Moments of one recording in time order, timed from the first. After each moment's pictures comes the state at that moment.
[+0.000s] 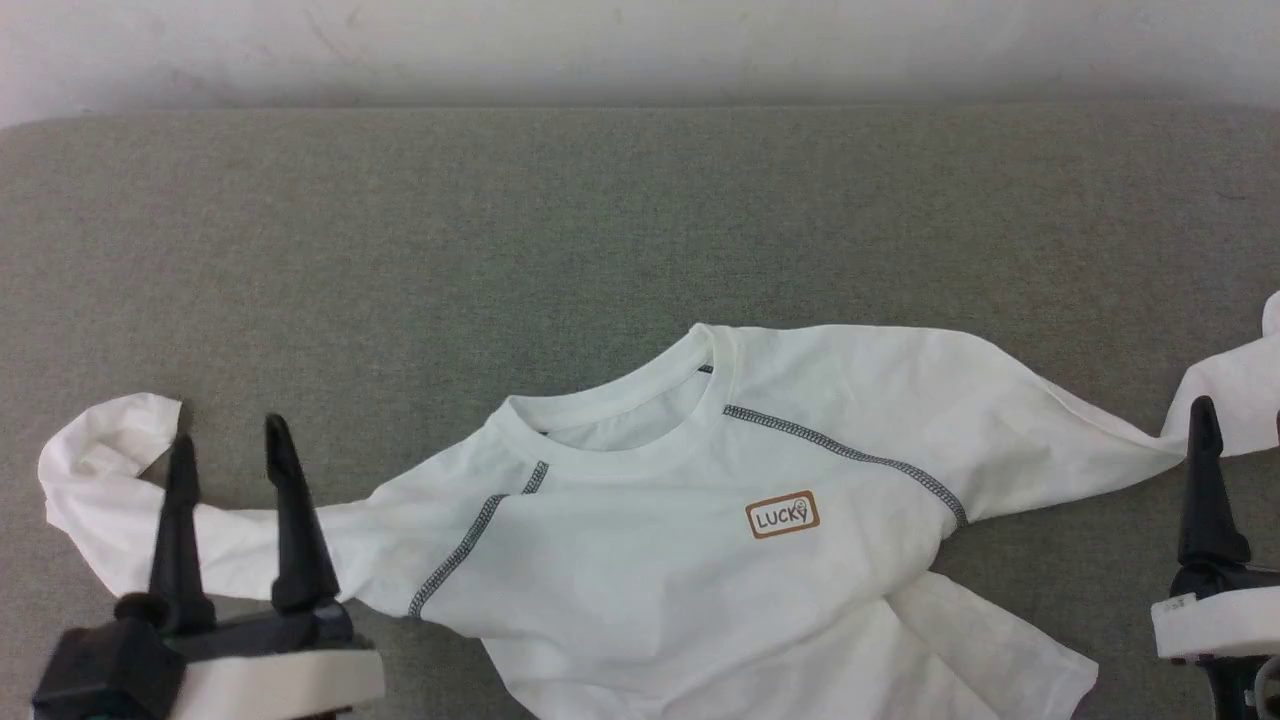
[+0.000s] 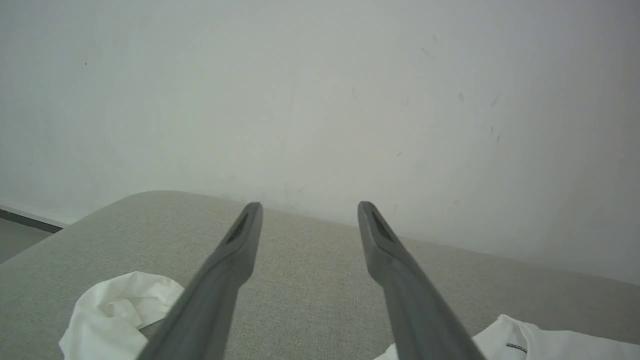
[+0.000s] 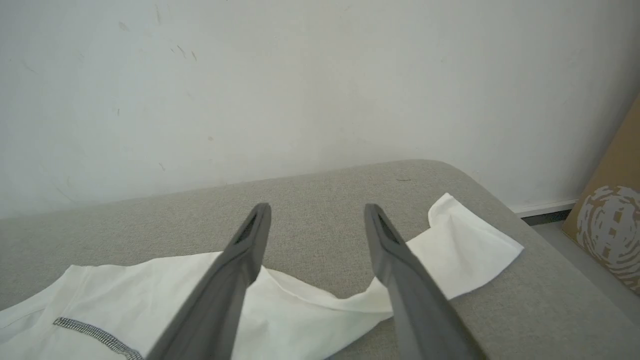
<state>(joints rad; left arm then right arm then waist) 0.12 0.25 -0.08 -0.35 -0.39 0.30 -0.26 0.05 -0.05 -0.28 -0.13 0.23 0.13 -0.10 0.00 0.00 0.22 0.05</state>
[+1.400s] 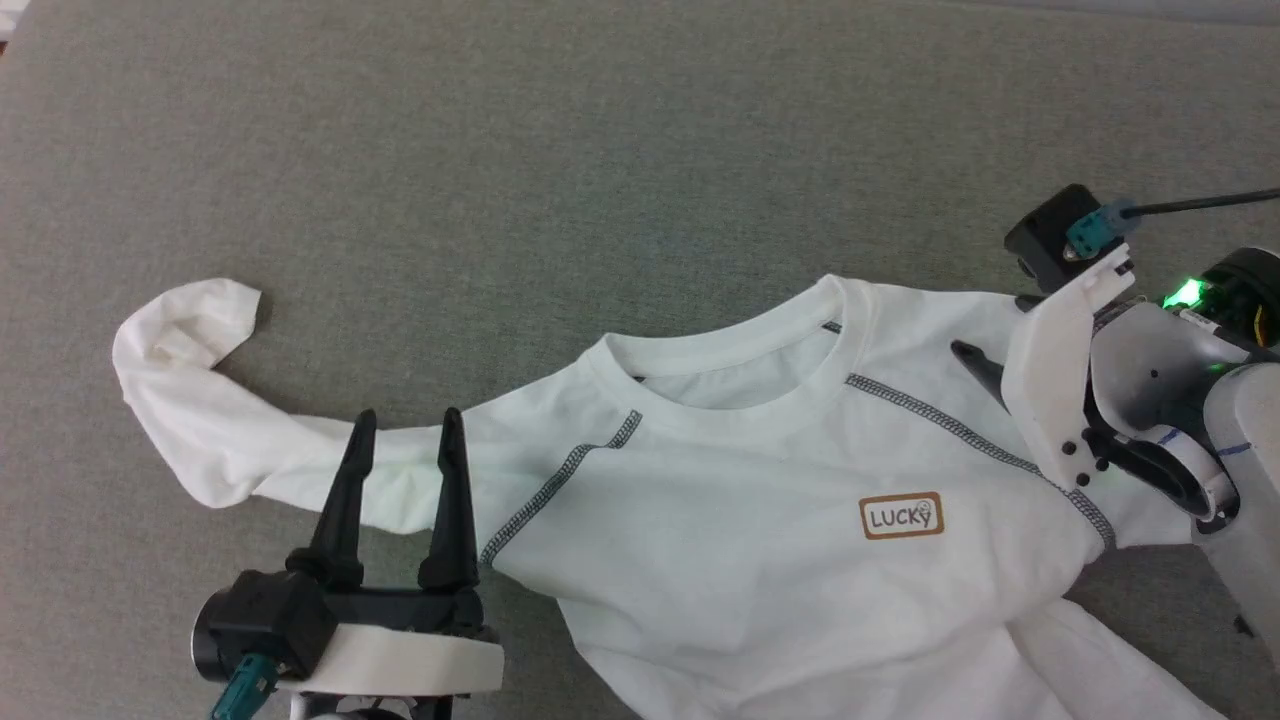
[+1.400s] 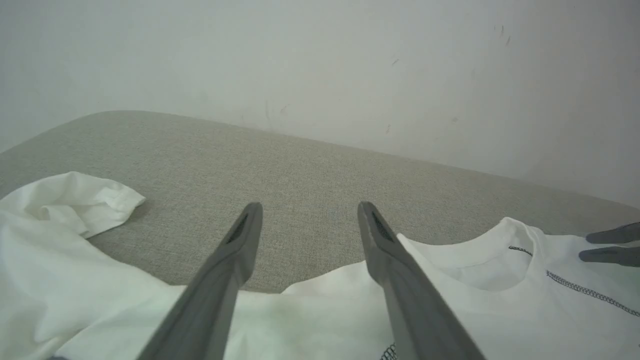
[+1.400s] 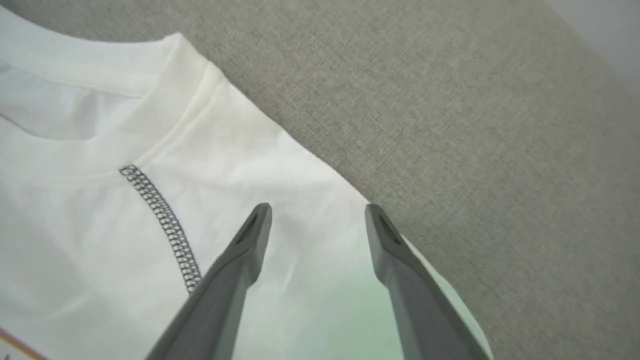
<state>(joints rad) 0.06 0.06 -0.12 -0.17 -0.23 0.03 -0.26 -0.57 -0.49 0.42 0.07 0.44 0.13 0.80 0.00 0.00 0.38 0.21</state>
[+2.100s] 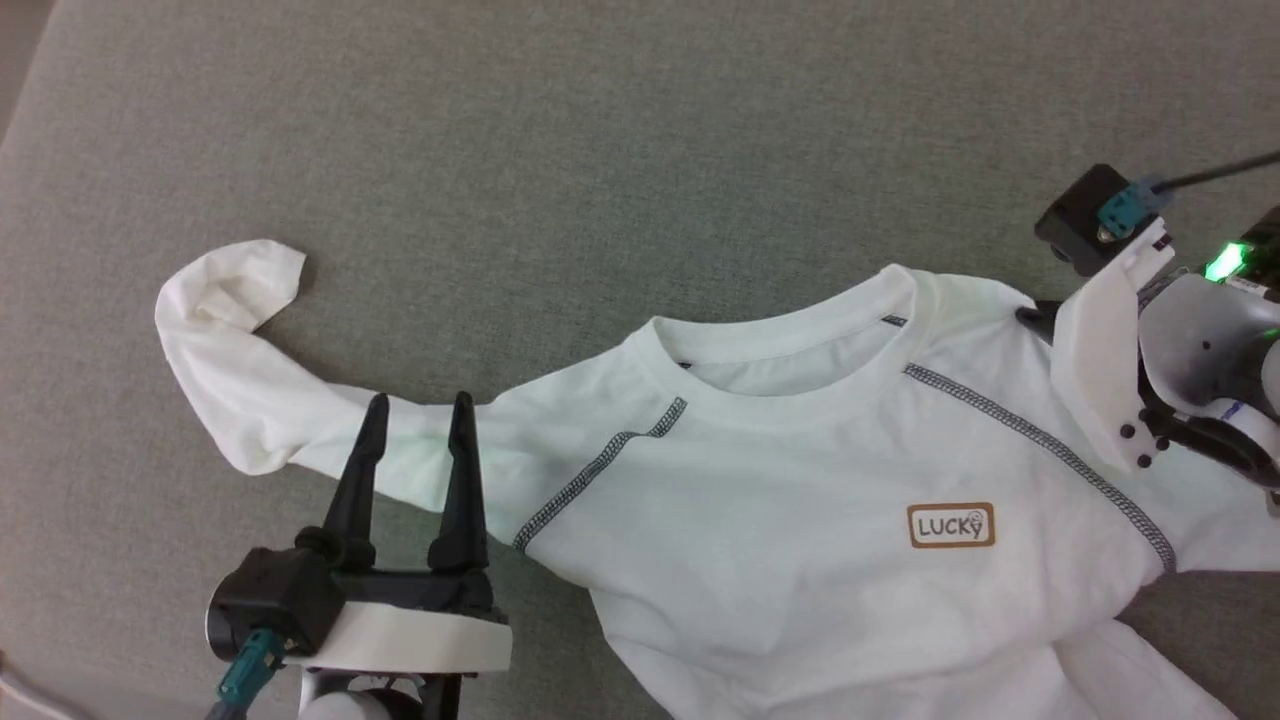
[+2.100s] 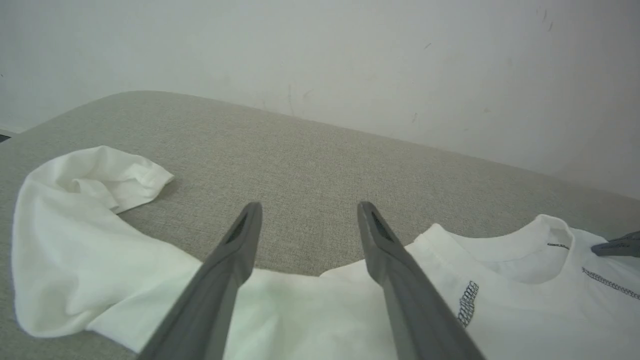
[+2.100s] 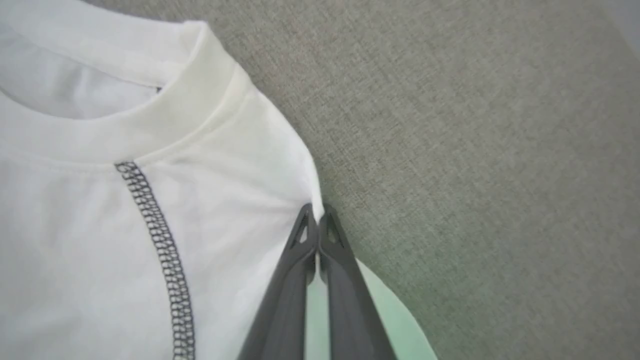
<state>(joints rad) 0.01 0.06 -0.14 -0.13 -0.26 0.03 -0.26 -0.73 -0.71 0.66 0.08 0.64 0.13 0.81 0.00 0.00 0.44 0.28</state>
